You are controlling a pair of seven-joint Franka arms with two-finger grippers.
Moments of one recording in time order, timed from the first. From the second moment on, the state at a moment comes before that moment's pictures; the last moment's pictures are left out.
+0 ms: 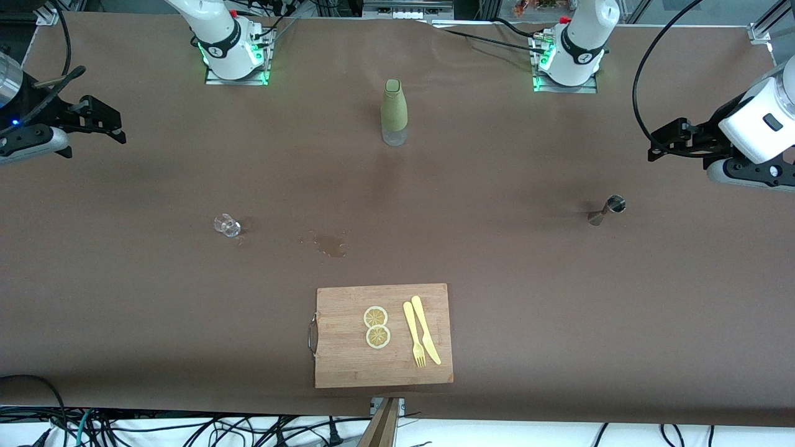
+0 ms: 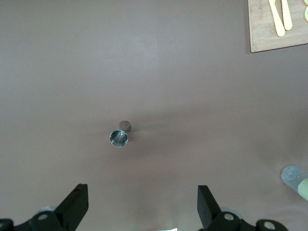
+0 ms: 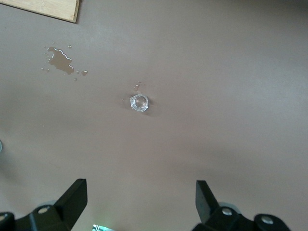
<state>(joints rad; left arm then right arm) -0.09 0.14 0.02 -1.38 -0.05 1.41 0.03 0.06 -0.02 -0.03 -1.65 0.02 1.58 -0.28</state>
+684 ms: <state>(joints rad) -0.09 0.14 0.02 -1.38 -0.05 1.41 0.03 0.06 -0.02 -0.03 -1.65 0.02 1.59 -0.28</state>
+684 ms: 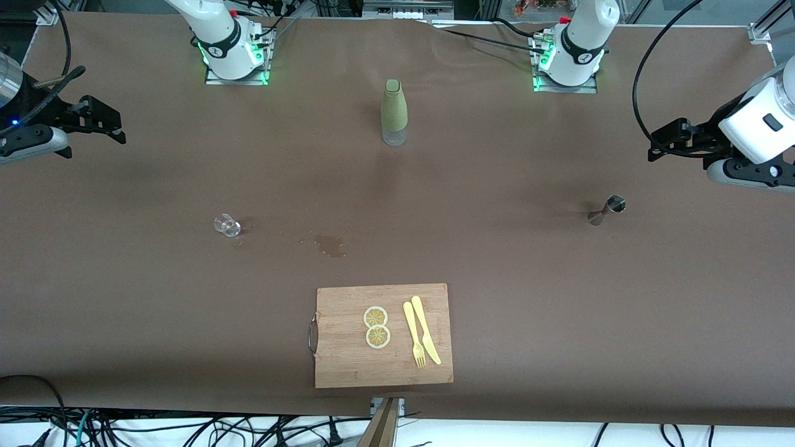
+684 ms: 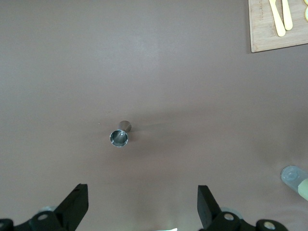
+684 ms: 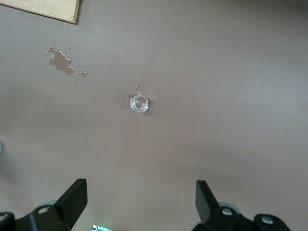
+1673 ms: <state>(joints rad) -0.01 0.16 0.03 -1.38 -0.05 1.40 0.22 0.05 -0.01 -0.08 -1.65 0.02 1.61 -0.30</state>
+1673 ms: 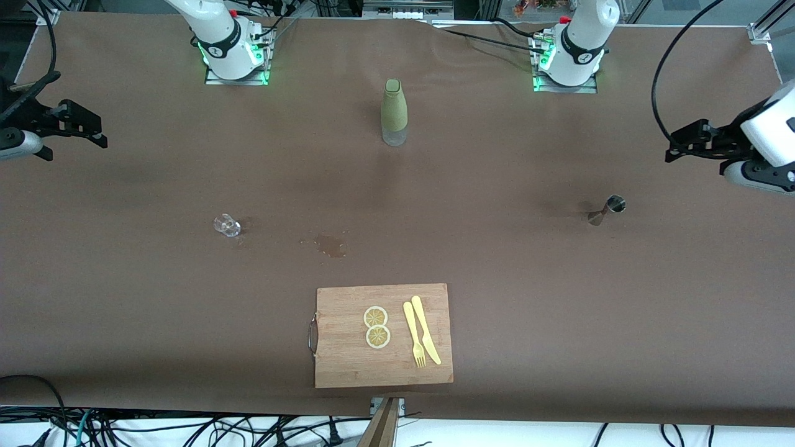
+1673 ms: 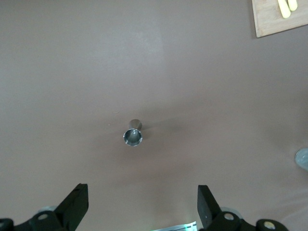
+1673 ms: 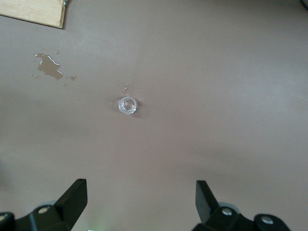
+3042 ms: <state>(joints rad) 0.20 0.40 0.34 -1.61 -0.53 1.37 1.76 0.05 -0.03 -0.11 -1.64 0.10 1.52 -0.34</state>
